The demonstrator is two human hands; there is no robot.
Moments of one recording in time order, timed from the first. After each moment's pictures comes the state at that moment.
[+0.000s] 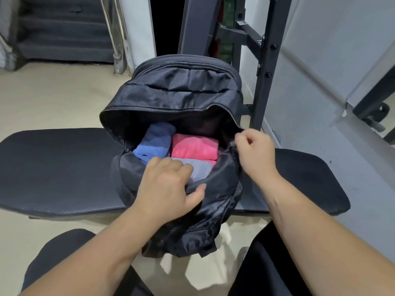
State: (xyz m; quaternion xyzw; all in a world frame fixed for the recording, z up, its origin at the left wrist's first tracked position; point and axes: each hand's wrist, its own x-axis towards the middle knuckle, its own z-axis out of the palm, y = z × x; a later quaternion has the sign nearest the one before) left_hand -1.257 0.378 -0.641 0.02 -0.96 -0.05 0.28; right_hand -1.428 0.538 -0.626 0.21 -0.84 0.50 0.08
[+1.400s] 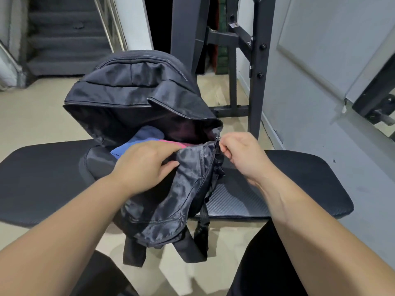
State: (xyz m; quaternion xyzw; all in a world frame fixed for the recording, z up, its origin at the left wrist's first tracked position) left_hand -1.299 0.332 -0.602 -0.05 -0.98 -0.06 0.19; right_hand -1.433 0.550 -0.598 0.26 -0.75 0.58 -0.16
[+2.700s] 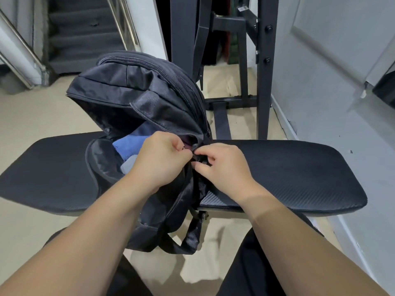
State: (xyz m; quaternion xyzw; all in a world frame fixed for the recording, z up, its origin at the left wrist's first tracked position) left_hand -1.308 0.418 -0.578 0.28 -0.90 -0.31 0.14; right_hand -1.404 0.550 -0.643 0.42 -0.81 0.42 0.05
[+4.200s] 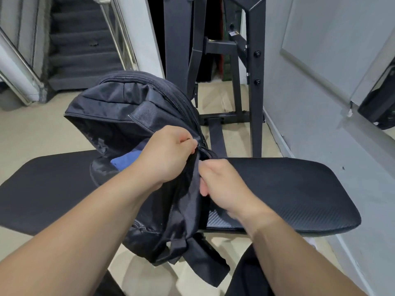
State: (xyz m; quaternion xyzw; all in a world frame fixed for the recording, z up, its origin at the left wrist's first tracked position) left_hand -1.345 0.431 -0.528 0.20 -0.90 -0.35 0.15; right_hand -1.398 0.563 -0.594 0.29 -0.75 0.56 -0.21
